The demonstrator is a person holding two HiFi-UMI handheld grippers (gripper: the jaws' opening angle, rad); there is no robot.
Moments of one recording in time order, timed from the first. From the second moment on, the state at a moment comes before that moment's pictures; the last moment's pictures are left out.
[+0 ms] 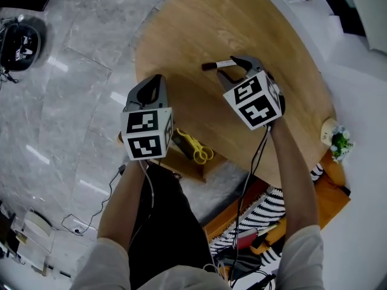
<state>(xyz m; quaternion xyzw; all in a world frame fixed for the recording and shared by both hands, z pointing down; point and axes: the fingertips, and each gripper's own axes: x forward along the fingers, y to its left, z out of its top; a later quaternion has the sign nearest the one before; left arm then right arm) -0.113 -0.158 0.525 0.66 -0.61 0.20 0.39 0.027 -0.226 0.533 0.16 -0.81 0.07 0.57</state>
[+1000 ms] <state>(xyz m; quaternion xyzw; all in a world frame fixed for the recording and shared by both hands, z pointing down) -0.114 -0.128 0.533 0.66 -0.61 0.21 0.40 0.026 -0.210 0.548 0.16 -0.78 0.11 0.60</state>
